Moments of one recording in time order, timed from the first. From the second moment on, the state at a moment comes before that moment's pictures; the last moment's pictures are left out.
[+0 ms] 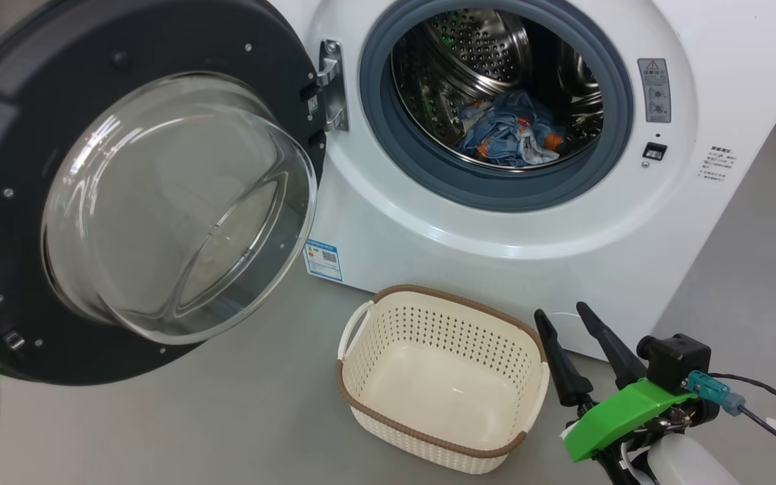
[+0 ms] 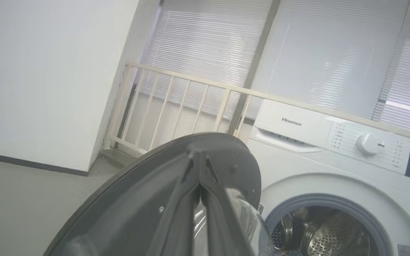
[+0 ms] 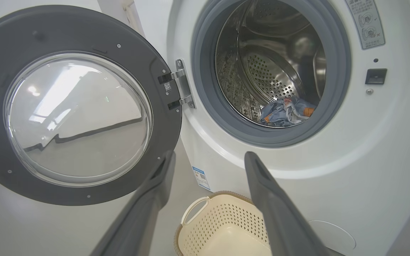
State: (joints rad) left arm -0.28 0.32 0.14 0.06 -0.70 -0.08 -0.10; right arm -0.23 -0.13 0.32 0.44 0.49 0.13 -0.26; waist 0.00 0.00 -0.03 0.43
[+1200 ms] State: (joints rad) left arm -0.76 0.58 0.50 1.01 -1.31 -0.12 0.18; right arm -0.28 -0.19 0.33 0.42 0.44 0.13 -0.21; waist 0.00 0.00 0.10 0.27
